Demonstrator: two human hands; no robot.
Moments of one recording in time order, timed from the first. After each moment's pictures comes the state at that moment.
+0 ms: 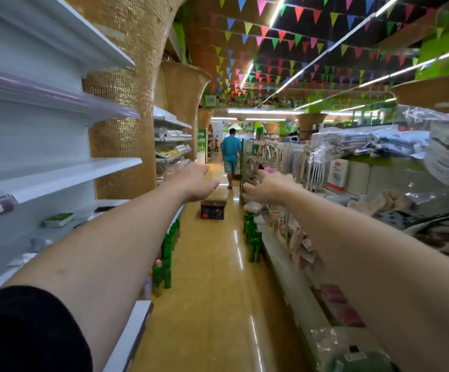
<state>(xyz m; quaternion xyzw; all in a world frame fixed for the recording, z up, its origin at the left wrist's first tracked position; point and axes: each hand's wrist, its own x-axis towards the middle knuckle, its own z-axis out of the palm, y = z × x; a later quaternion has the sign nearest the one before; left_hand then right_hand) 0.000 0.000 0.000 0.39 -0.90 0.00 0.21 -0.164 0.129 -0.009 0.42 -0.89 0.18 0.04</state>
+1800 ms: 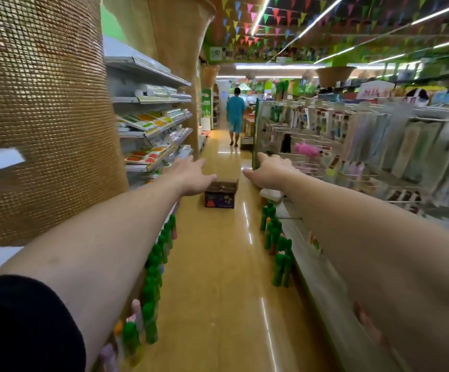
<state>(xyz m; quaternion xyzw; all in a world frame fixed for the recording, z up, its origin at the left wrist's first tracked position) -0.529 -0.744 -0.084 0.42 -0.90 0.00 0.12 -0.687 -0.606 -0.071 0.41 -0.90 0.17 -0.01</state>
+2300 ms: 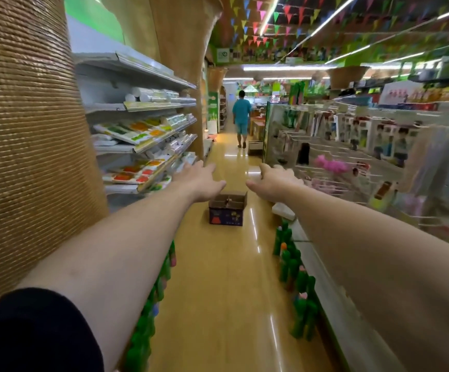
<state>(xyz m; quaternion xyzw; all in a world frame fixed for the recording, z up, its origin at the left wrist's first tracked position) -0.743 -1.021 -0.072 0.41 -0.90 0.02 0.11 -0.887 -0.892 -0.070 0.41 -0.89 0.18 0.00</state>
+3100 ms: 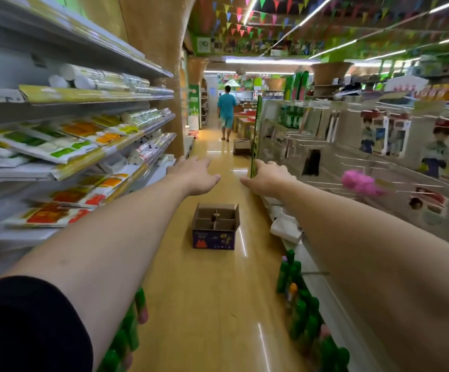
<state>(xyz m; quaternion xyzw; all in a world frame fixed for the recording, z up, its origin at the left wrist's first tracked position) -1.057 -1.482 -0.086 0.39 -0.91 -0.01 0.13 -1.196 -1.348 -0.088 0.39 -0.90 0.18 0.00</state>
